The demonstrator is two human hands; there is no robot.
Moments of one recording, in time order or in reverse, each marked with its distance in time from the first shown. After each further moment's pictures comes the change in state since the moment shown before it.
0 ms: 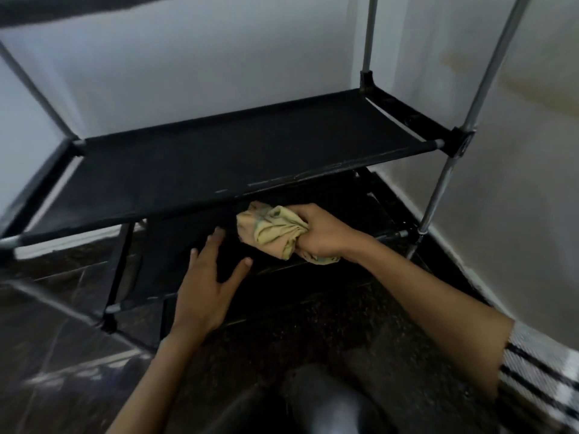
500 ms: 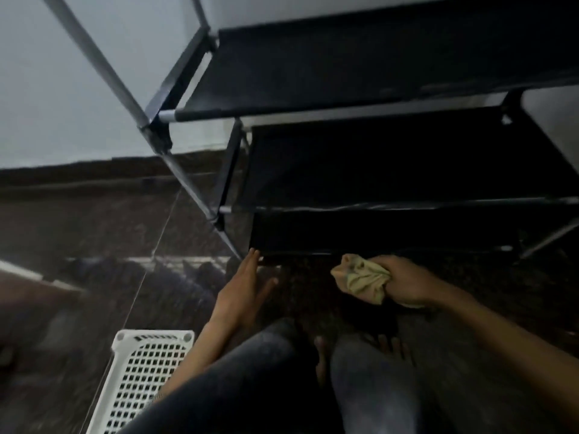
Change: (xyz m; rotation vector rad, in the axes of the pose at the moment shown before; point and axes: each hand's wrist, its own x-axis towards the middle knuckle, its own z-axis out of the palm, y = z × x) left_hand -0.114 -0.153 -0.014 0.174 -0.223 -0.316; right_hand -0.032 0.111 0.117 -0.432 -0.351 0.357
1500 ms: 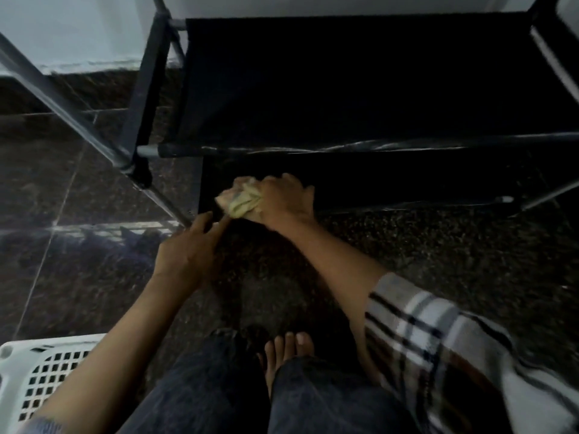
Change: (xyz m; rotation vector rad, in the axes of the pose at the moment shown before) left_hand 0.069 -0.042 0.022 0.616 -0.241 0.069; right_hand 0.153 -0.090 0.071 -0.298 0.291 0.070
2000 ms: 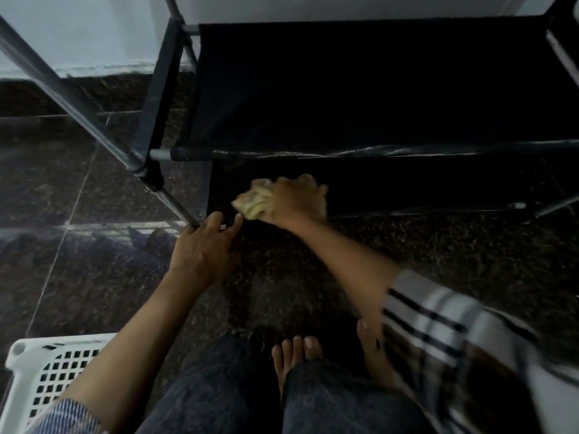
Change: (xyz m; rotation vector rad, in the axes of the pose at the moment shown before) left_hand 0.010 0.005 0.001 0.153 0.004 0.058; right_hand -0.001 -0.001 -0.007 -0.103 -0.043 0.038
